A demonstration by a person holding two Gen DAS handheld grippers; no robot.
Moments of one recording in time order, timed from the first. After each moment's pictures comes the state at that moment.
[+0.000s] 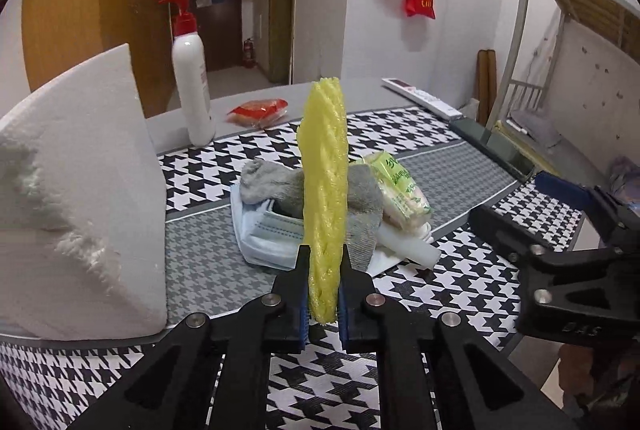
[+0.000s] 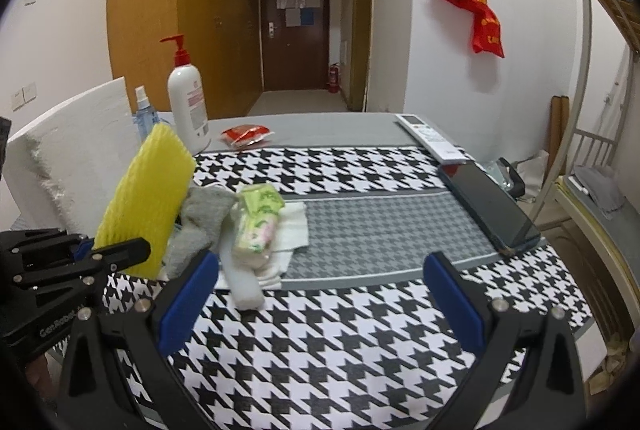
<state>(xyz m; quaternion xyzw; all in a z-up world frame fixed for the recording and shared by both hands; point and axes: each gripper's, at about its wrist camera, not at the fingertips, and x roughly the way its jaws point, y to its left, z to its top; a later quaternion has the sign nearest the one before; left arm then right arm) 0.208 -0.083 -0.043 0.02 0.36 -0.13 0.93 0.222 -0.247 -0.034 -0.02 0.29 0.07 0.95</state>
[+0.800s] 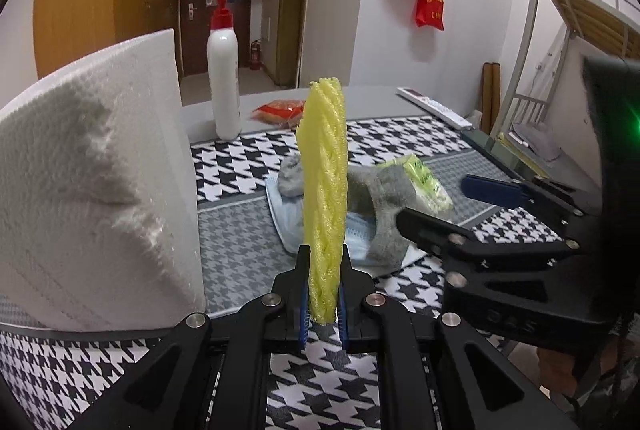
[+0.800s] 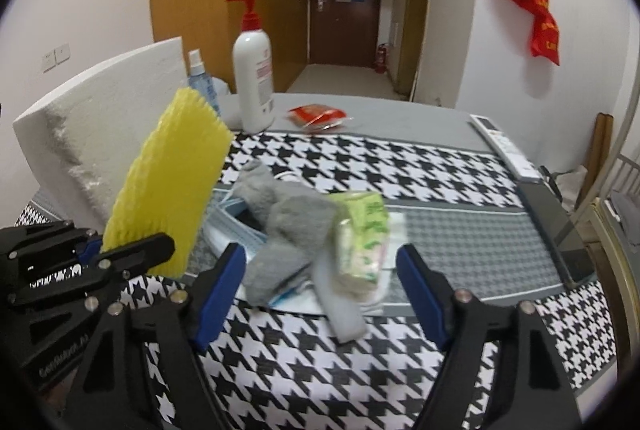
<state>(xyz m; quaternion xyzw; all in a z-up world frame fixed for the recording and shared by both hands) 0.204 -0.051 -0.046 0.00 0.36 -0.13 0.93 0.251 -0.179 -0.038 -0.06 0.34 0.15 0.93</state>
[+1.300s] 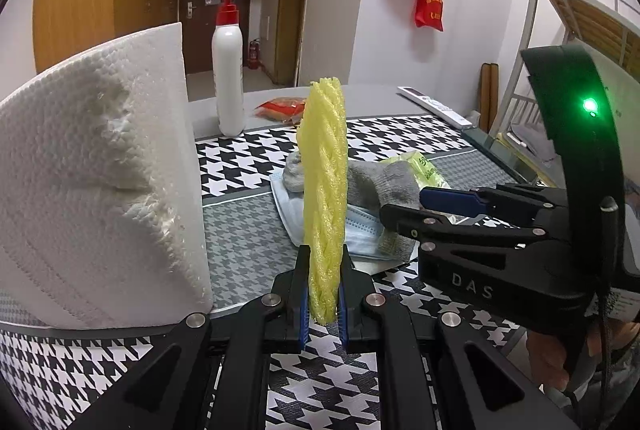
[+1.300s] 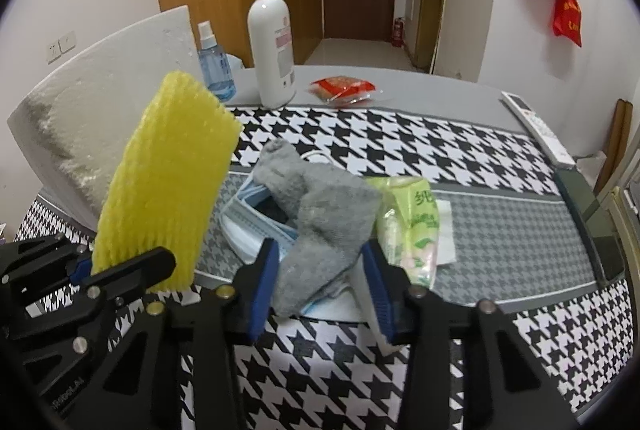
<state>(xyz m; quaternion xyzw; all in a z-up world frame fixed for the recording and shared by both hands) 0.200 -0.041 -0.048 -0.01 0.35 -0.13 0.93 0.271 -0.163 -0.052 -0.05 0.39 0.17 0.91</state>
